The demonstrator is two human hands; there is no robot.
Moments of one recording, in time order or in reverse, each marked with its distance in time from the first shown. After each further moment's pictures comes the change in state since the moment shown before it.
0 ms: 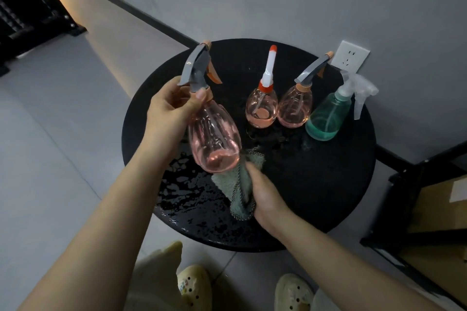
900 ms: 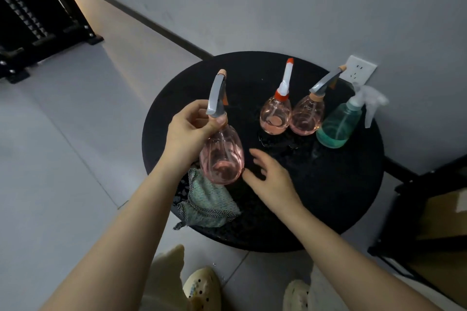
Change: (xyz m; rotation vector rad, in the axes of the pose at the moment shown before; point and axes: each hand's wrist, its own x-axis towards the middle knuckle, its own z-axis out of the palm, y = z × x) left_hand -0.019 -0.007 -0.023 0.142 -0.029 -0.006; right_hand 0.008 0.000 0.002 -0.753 0.118 -0.429
